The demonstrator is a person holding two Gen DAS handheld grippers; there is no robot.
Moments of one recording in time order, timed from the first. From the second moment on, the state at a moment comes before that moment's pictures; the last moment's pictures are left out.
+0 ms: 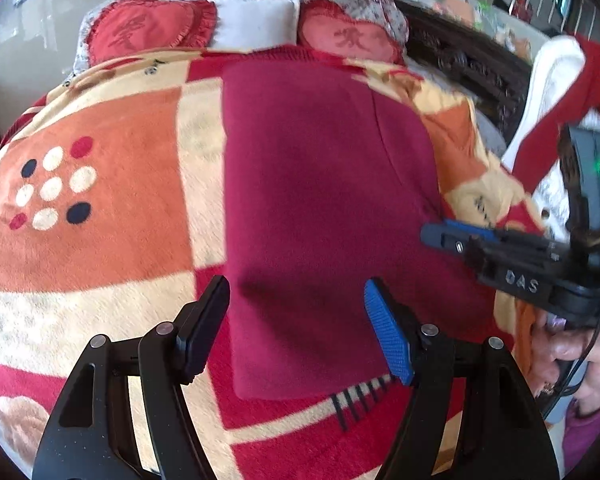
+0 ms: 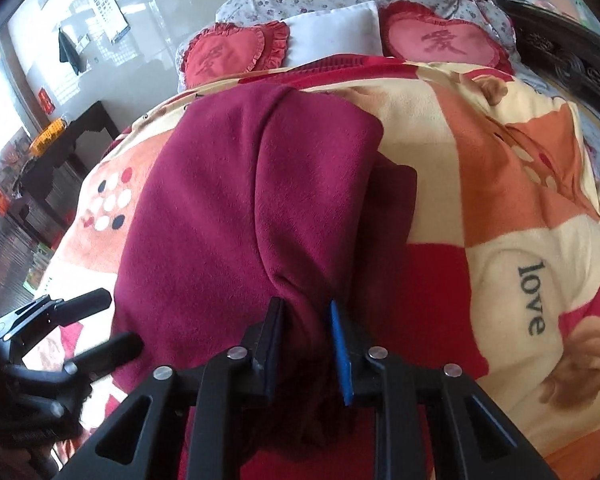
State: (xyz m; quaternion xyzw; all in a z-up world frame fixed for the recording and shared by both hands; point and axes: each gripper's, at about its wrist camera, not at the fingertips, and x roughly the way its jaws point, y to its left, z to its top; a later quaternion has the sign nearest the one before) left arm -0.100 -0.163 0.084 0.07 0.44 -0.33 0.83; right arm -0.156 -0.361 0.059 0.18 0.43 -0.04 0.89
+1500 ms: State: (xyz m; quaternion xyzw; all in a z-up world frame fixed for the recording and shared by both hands) left arm -0.120 -0.065 0.088 -0.01 0.56 -0.34 0.75; right arm -0.161 -0.297 0.073 0.32 0.46 0.09 0.83
